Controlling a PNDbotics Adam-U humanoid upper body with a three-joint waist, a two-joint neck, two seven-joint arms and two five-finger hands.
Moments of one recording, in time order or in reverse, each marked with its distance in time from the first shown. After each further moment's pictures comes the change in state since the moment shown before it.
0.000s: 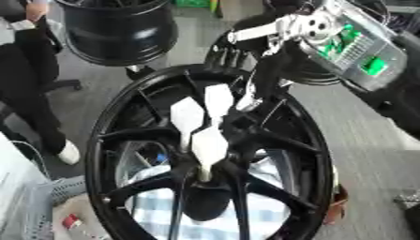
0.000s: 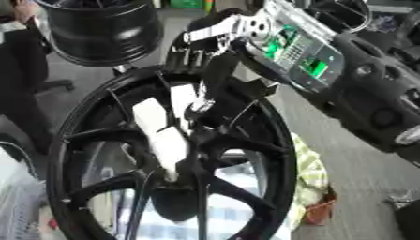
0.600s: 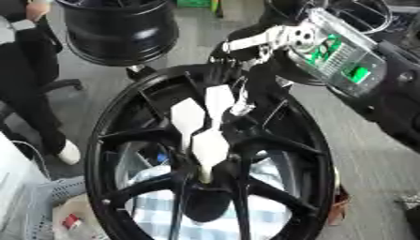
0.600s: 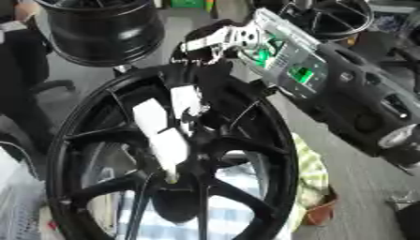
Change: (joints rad) left arm -0.001 -0.003 0.000 0.000 0.000 0.000 -0.001; right arm 0.004 0.029 0.006 0.031 -0.002 0.000 -0.004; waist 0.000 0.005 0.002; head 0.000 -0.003
